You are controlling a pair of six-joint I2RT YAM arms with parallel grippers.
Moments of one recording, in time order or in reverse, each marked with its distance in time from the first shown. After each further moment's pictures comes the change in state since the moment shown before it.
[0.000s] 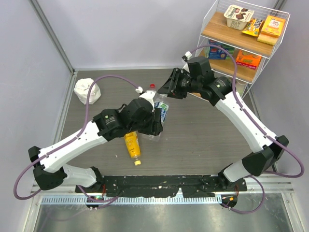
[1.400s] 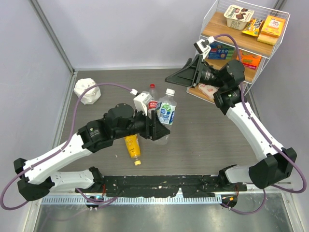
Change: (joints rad) left arm -0.006 -0.237 -0.220 0.419 0.257 0.005; right arm -0.221 -0.181 -0.396 1.214 -0.749 0.378
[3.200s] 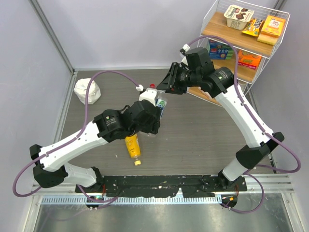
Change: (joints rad) left arm -0.067 0.254 0.293 -0.475 -0.465 0.053; right arm 0.240 0.258 0.639 -1.398 0.760 -0.420
